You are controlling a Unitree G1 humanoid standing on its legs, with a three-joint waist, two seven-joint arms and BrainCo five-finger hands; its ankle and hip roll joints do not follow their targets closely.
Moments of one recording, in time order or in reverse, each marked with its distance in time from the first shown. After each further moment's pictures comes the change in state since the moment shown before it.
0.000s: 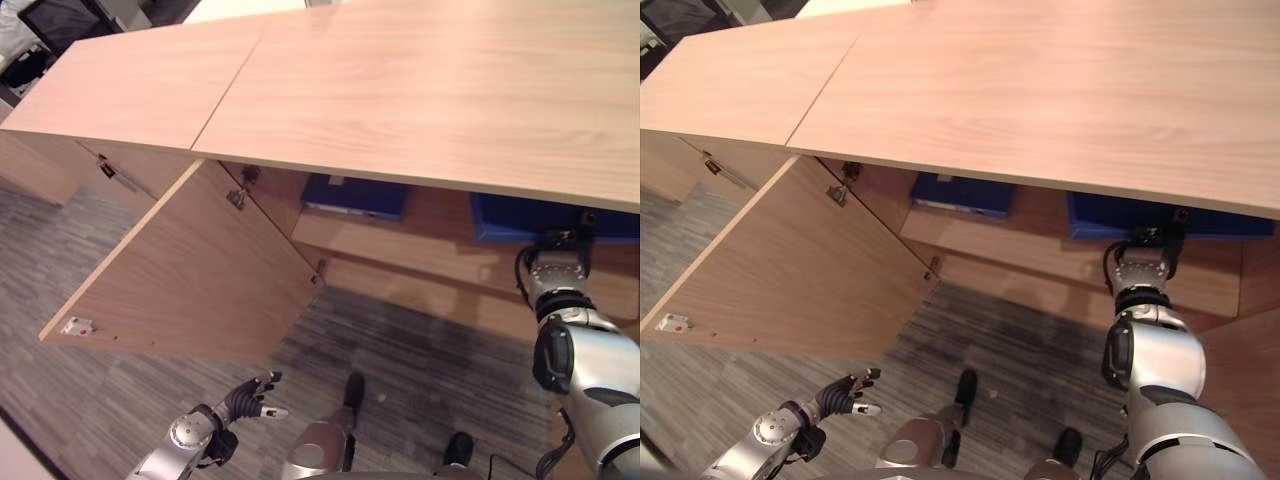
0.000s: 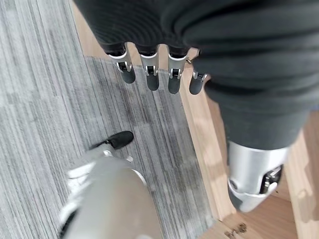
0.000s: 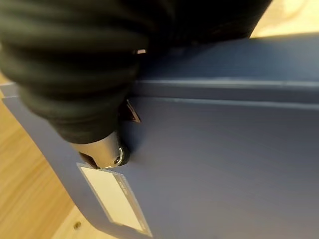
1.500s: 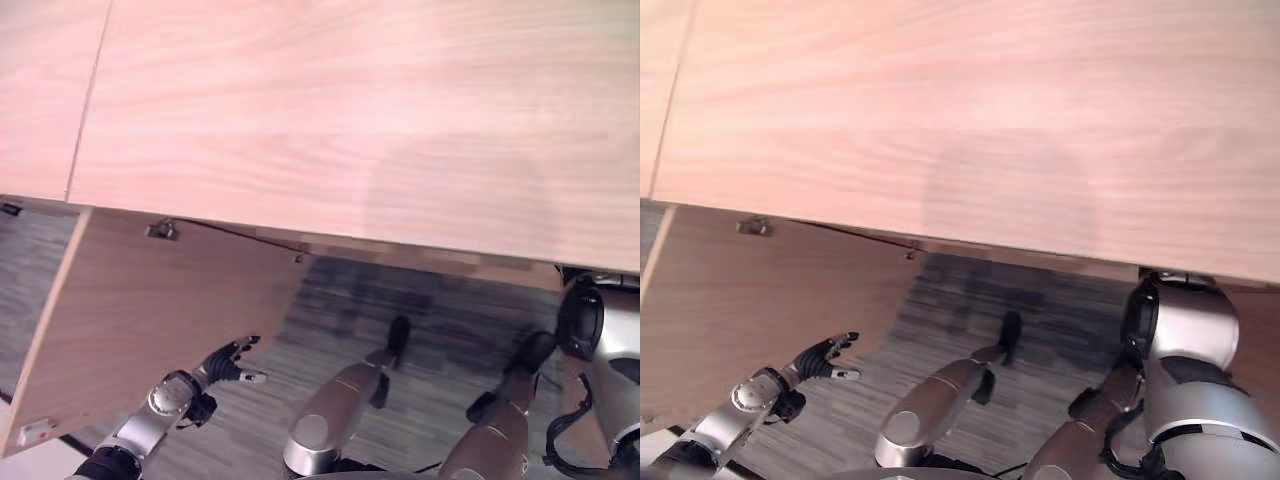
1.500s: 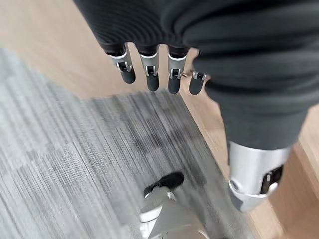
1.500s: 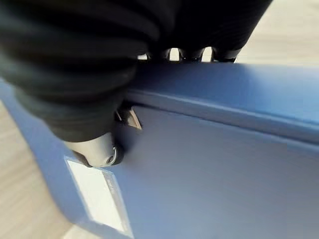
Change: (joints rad) left arm -0.116 0.123 -0.039 0.117 -0.042 -0.095 0.060; right arm -0.133 -0.081 0.029 0.077 -0.021 -0.015 -0.051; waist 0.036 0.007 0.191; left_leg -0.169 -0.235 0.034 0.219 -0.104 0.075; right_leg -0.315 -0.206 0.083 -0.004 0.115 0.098
